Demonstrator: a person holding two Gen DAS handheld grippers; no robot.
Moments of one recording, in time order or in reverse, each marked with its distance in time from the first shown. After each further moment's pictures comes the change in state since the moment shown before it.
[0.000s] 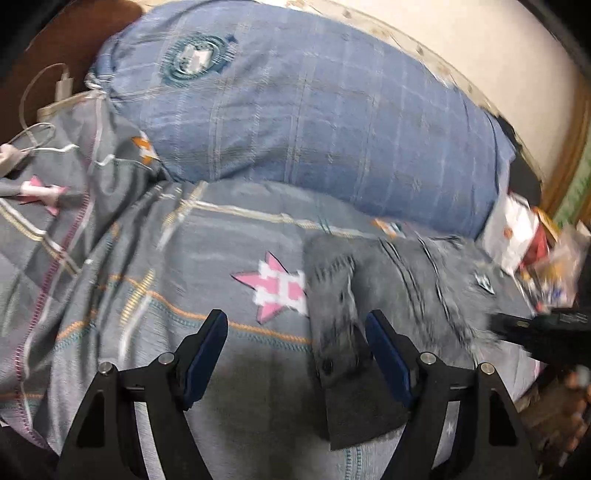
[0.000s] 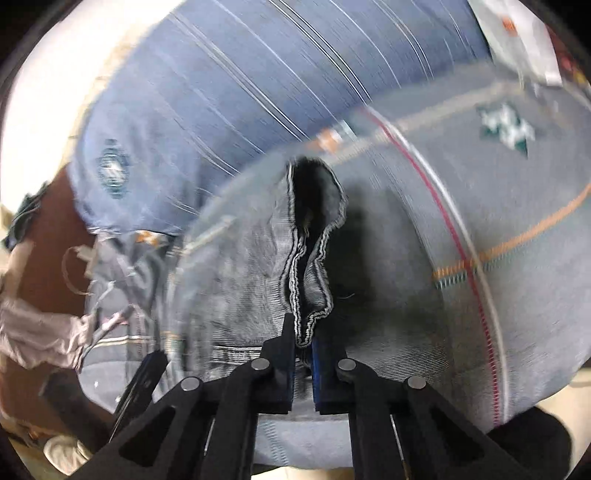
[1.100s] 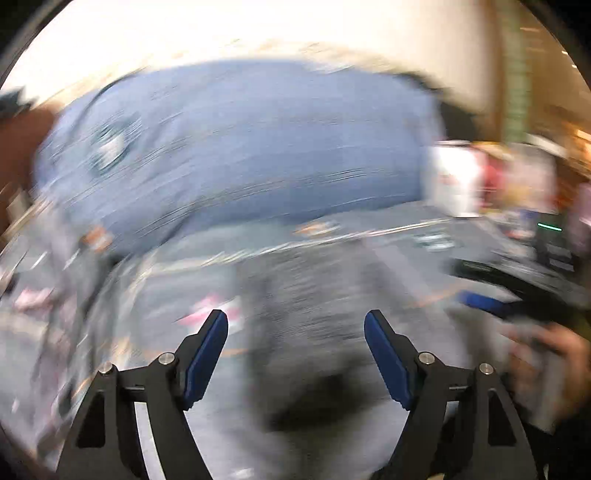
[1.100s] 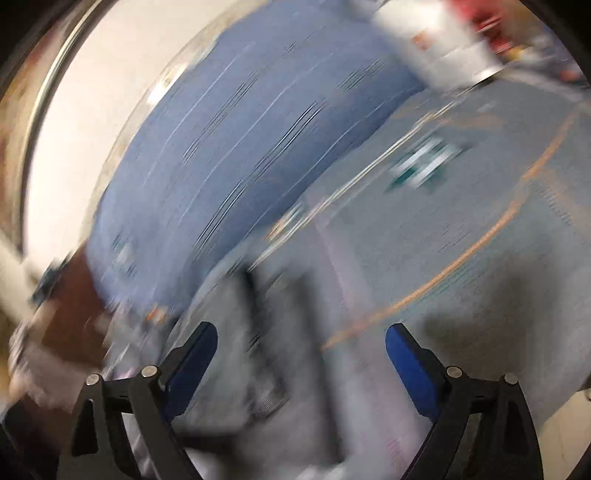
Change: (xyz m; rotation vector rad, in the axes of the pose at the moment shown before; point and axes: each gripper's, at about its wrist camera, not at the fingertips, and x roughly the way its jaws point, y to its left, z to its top) left arm -0.050 -0.087 -0.023 0.330 -0.035 0.001; right arm 0.001 -0.108 -0.017 0.108 -0.132 0.201
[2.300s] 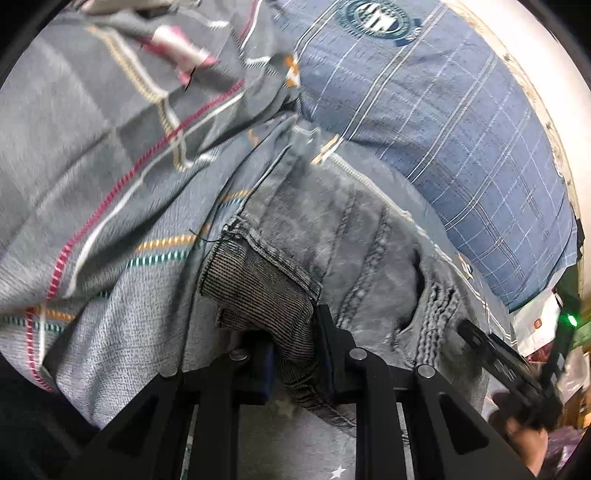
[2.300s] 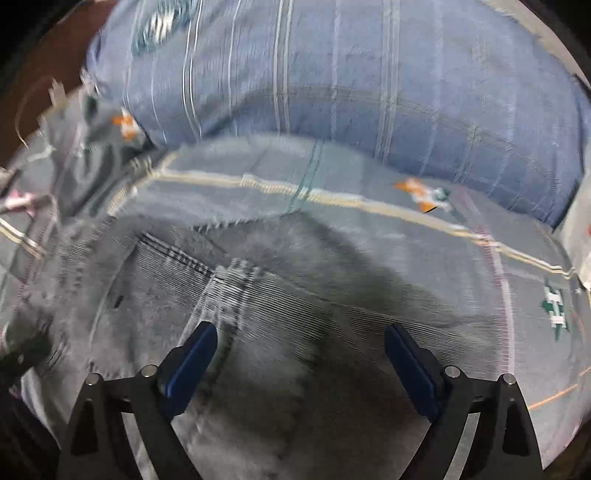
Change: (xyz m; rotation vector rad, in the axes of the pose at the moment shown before) left arm 0.062 0.197 -0.055 -0.763 0.202 0.090; right arm 0.175 0.165 -0.037 -0.691 0.163 -0.483
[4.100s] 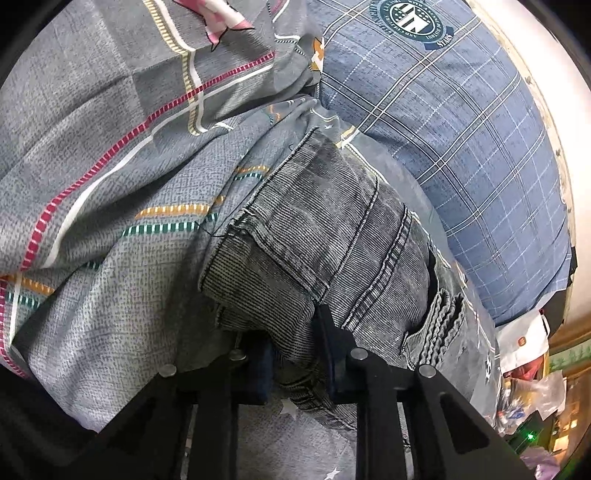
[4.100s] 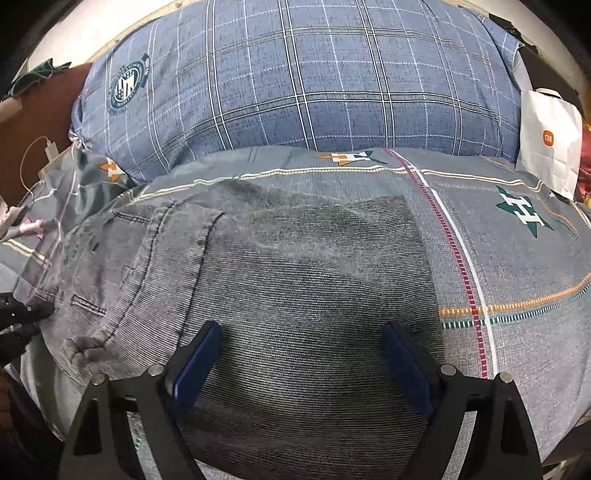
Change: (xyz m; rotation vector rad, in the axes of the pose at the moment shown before) left arm 0.021 0.027 -0.001 -0.127 0.068 -0.057; right arm -0.007 -0.056 -0.096 0.172 -0.106 -0.009
